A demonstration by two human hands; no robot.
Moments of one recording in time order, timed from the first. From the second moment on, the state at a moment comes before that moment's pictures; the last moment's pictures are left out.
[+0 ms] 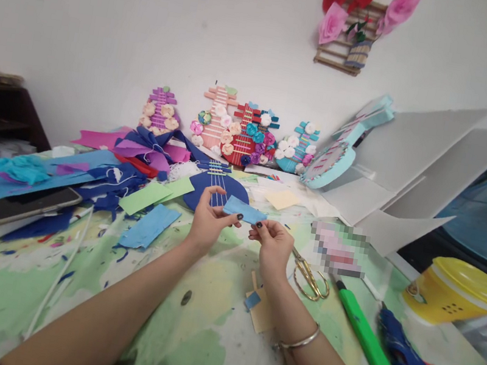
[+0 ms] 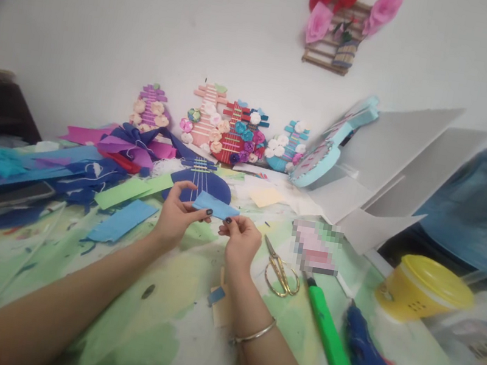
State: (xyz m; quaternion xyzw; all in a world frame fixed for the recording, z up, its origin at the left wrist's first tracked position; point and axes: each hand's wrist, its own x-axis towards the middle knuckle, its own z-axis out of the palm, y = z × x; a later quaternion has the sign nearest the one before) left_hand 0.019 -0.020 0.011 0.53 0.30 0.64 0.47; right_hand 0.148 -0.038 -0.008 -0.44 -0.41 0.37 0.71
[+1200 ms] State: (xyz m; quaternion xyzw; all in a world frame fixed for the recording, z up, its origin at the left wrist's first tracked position) left_hand 0.017 -0.010 0.000 0.53 0.31 0.65 0.45; right_hand 0.148 -0.042 0.000 -0.41 -0.45 0.36 0.70
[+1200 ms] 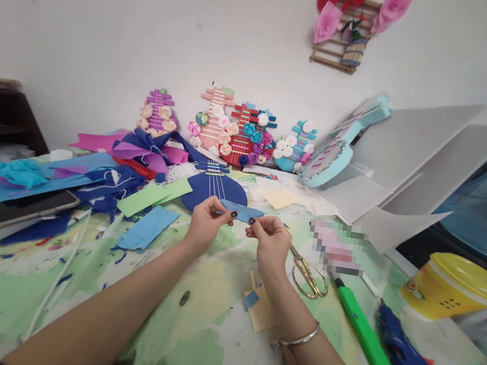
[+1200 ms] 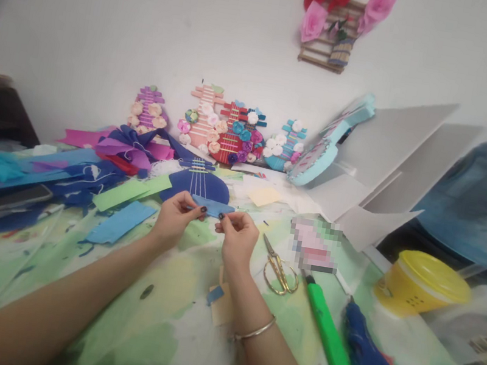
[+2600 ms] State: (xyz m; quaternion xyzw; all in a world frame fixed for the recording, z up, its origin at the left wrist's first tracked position) left_hand 0.008 -0.015 0.008 0.59 0.25 0.55 0.53; right_hand 0.164 -0.045 0.010 -0.38 -0.42 0.56 0.61
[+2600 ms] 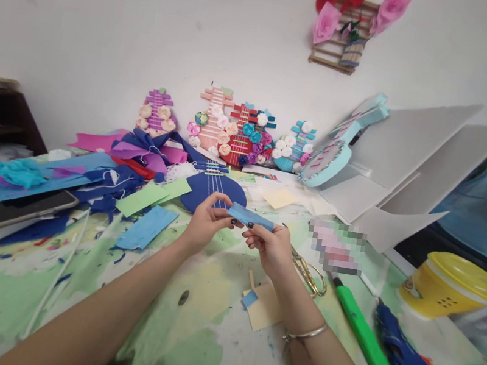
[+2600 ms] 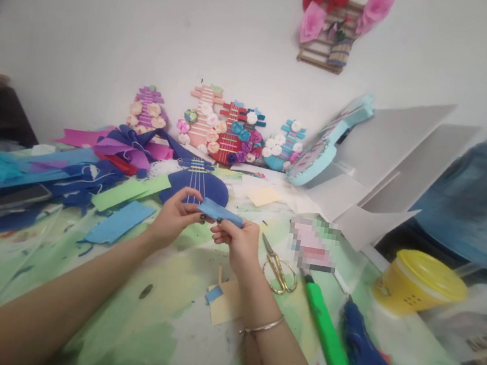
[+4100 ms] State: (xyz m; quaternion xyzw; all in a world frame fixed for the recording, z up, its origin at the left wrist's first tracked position) left_hand 0.010 -0.012 0.000 0.60 0.27 0.60 0.45; right_hand 0.156 -0.047 0.006 -0.38 -0.42 0.59 0.58
